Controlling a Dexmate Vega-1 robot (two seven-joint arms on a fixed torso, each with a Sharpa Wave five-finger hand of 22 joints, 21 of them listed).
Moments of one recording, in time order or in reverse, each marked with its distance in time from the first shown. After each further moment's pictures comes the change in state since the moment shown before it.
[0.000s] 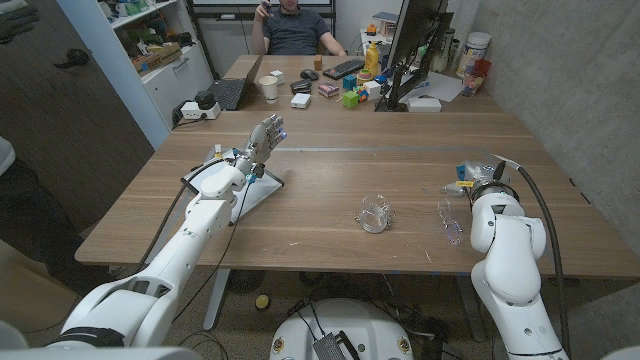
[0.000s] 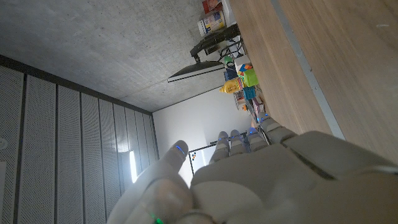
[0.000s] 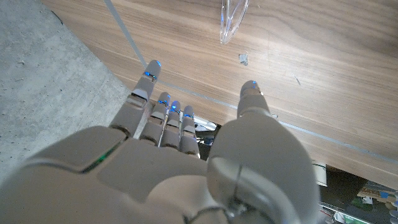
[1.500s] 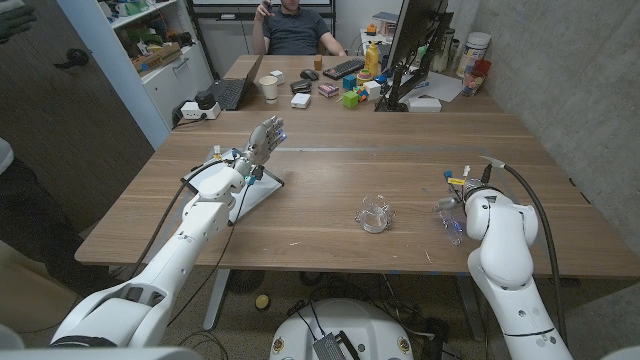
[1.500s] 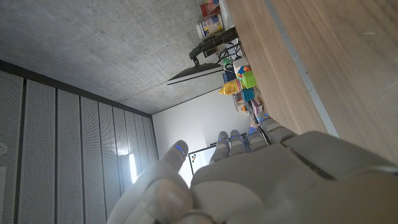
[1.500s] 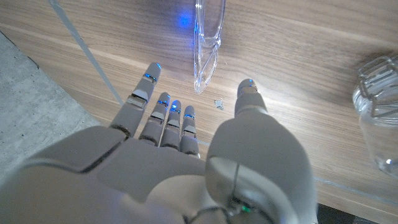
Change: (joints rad) left arm 0.035 0.025 0.003 -0.065 -0.004 0.026 0.017; left_hand 0.000 0.000 -0.006 -0.007 0.006 0.000 0.000 0.000 0.000 0.000 0.000 0.000 0.000 0.000 0.000 0.000 0.000 0.000 0.000 0.000 0.000; right arm 0.082 -0.040 -0.021 0.054 0.017 -0.004 0.271; right_hand 0.030 -0.001 -0.013 0.013 0.008 0.007 -0.018 0.000 0.000 0.016 -0.009 0.002 0.000 0.001 -0.001 -0.012 0.002 -0.020 -0.002 -0.029 0.000
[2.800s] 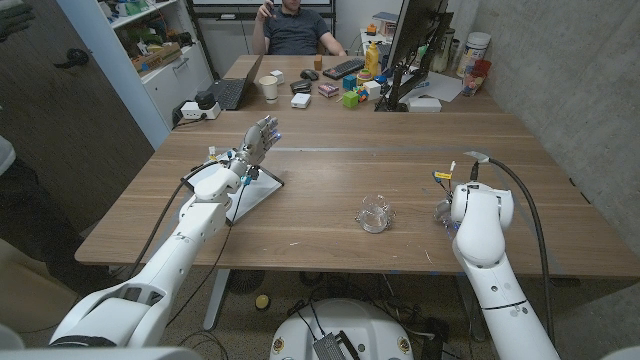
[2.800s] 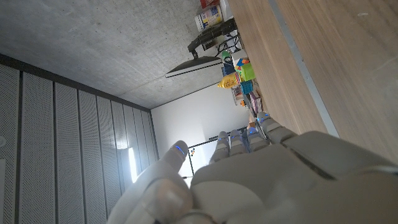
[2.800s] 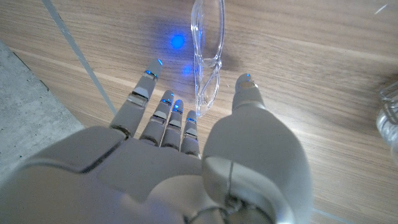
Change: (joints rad) left arm 0.001 0.001 -0.021 0.018 -0.007 -0.013 0.002; left_hand 0.000 0.000 -0.004 0.004 0.000 0.000 0.000 0.000 0.000 0.000 0.000 0.000 0.000 0.000 0.000 0.000 0.000 -0.006 0.006 0.000 0.000; right arm 0.111 0.020 -0.050 0.117 -0.150 -0.042 0.200; right_hand 0.087 0.000 -0.046 0.024 0.010 -0.052 -0.066 -0.012 0.005 0.009 -0.046 0.013 0.037 0.079 -0.042 0.046 0.026 0.050 -0.003 0.003 0.010
